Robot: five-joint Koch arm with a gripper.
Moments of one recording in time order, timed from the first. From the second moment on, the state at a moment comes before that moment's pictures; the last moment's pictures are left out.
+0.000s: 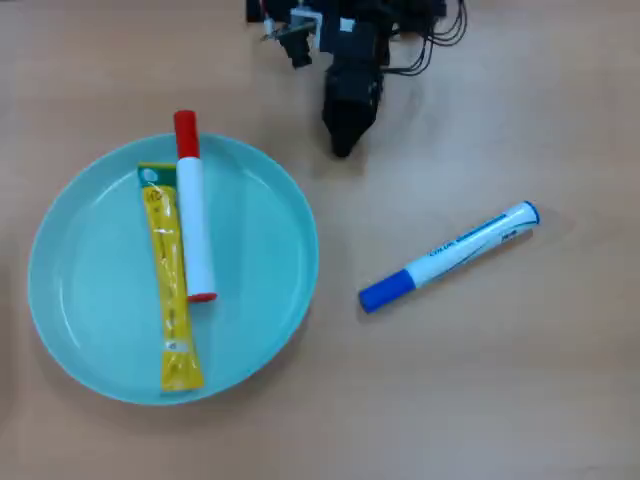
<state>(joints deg) 105.8 130.5 174.0 11.4 -10.1</state>
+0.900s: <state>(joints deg) 100.4 130.5 164.9 19.2 -10.4</state>
